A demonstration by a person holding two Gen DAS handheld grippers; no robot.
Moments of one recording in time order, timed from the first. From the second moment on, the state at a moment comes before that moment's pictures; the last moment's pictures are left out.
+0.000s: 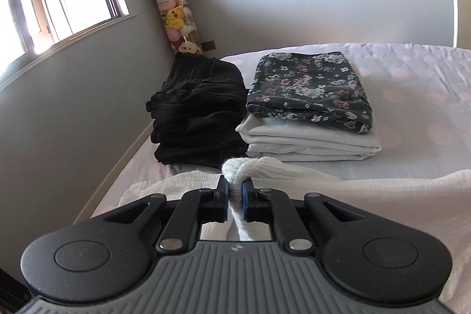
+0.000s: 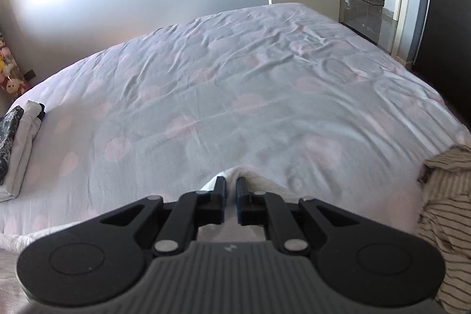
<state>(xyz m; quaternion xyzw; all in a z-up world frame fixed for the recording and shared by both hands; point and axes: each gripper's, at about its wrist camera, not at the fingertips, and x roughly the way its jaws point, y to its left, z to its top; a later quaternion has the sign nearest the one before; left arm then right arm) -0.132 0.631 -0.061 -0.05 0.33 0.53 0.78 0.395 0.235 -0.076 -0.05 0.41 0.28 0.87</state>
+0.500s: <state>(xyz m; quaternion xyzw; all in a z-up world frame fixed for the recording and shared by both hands) -0.092 0.713 -0.163 -0.05 0.41 0.56 0.72 0.451 0.281 -0.141 -0.15 0.41 0.30 0.85</state>
